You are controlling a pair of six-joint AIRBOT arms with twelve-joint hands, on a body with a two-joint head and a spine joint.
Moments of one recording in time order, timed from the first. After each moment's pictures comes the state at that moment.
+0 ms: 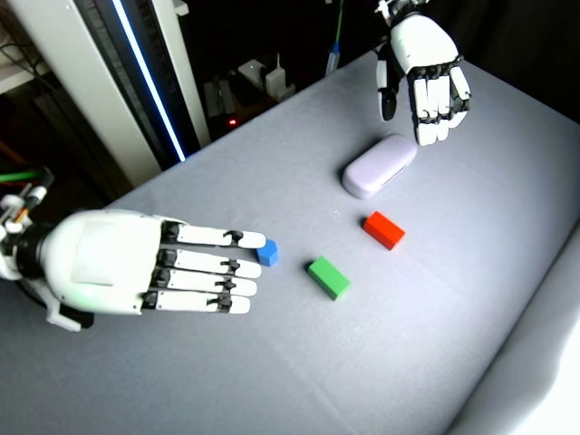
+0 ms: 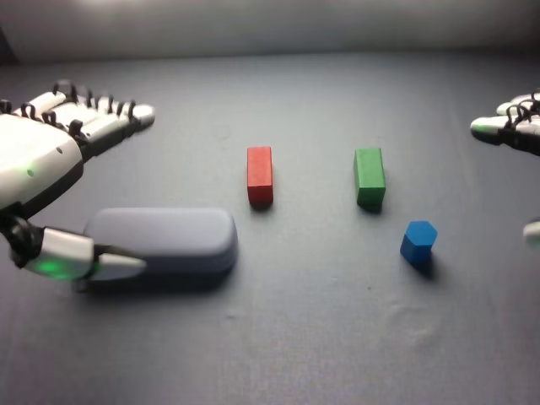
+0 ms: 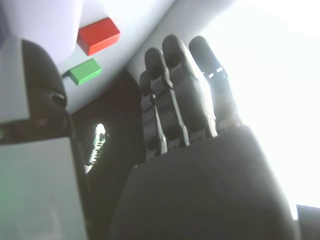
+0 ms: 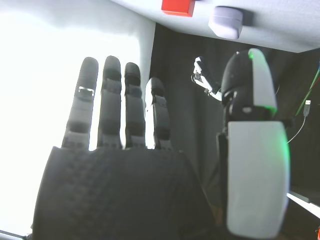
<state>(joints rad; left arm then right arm) 1.03 -0.80 0.96 -0.24 -0.91 1.03 -0.92 -0.86 1.18 -0.18 0.99 -0.47</state>
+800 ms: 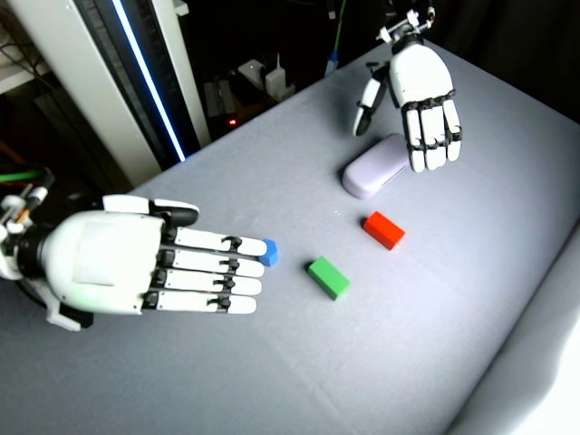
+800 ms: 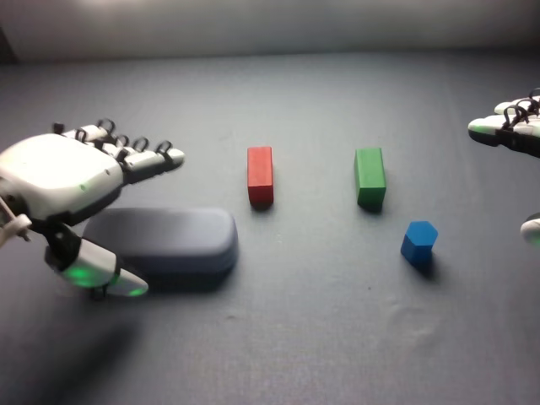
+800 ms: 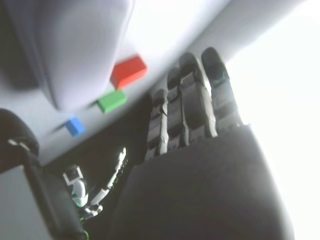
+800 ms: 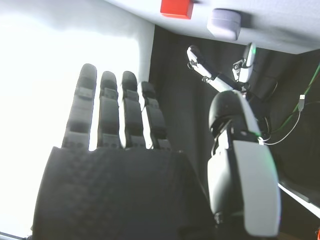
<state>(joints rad) 0.92 -0.94 1.11 -0.23 -0.59 1.13 -0.92 -0.87 1.18 -0.19 0.99 -0.47</state>
